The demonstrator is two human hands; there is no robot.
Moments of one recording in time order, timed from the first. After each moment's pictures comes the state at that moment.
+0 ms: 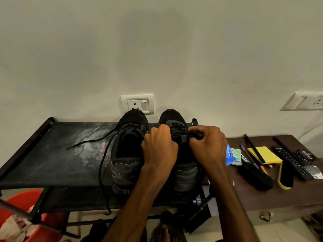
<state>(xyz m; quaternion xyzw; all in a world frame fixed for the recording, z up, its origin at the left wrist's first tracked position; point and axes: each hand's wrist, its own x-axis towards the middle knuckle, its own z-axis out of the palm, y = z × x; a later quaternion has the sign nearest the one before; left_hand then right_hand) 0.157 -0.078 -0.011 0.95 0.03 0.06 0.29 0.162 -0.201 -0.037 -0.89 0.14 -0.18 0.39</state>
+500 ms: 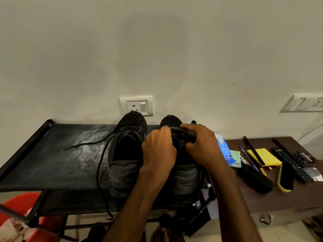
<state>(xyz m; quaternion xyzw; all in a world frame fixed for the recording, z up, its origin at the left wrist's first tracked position) 0.167 -0.079 -0.022 0.97 -0.01 0.07 0.24 0.176 -0.207 -0.034 -0.93 0.00 -0.10 0.34</state>
